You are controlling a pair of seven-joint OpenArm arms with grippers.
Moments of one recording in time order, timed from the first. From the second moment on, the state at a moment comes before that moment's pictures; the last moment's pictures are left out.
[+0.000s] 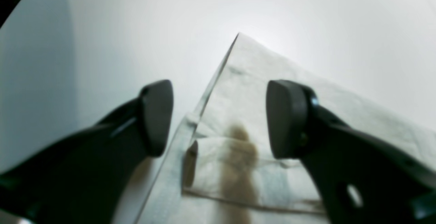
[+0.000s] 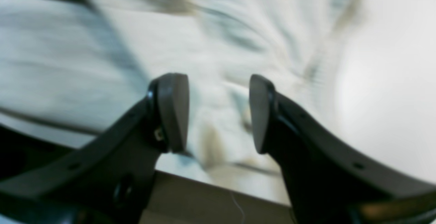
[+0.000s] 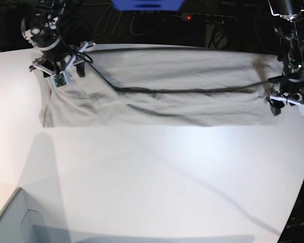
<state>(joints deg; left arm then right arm) 10.5 -17.4 -23.1 73.2 -27.4 -6.2 16.4 -25.6 -8.1 25.4 101.4 -16.8 39.9 -21.5</state>
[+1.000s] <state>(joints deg) 12.7 -15.7 -23.3 66.8 -27.1 -6.4 13.8 -19.3 -6.8 24.3 89.0 -17.0 39.9 -21.4</state>
